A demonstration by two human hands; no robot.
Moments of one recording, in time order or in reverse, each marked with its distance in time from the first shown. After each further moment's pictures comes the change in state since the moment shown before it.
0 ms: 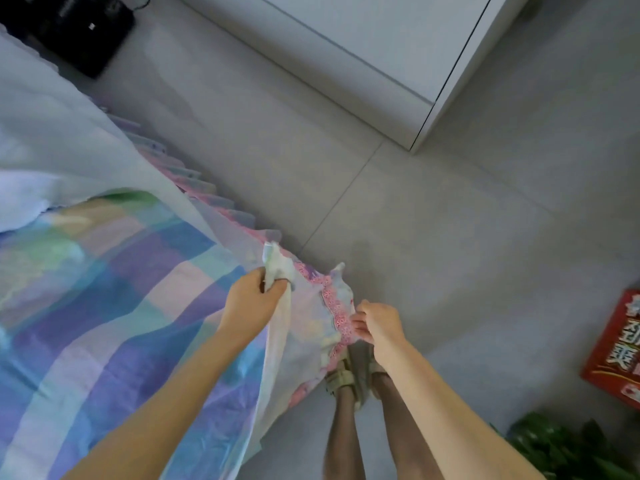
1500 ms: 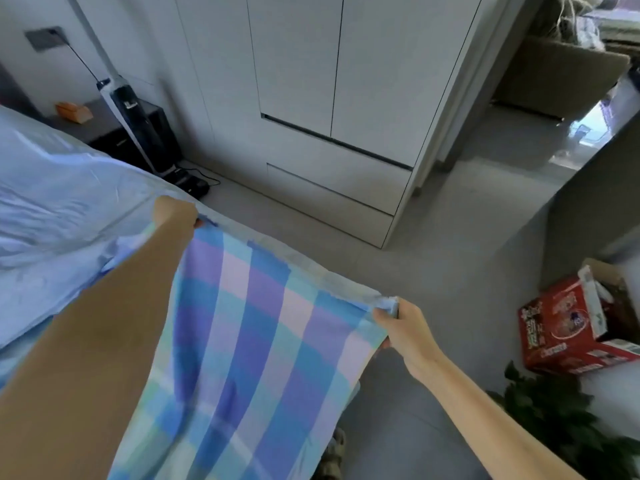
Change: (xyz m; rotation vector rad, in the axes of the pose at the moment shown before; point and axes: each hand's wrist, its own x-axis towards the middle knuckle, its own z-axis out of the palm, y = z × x) left_hand -0.213 -0.208 -0.452 -0.194 0.459 0.069; right_hand -0.485 0.279 0.158 -0.139 0.128 -0.917
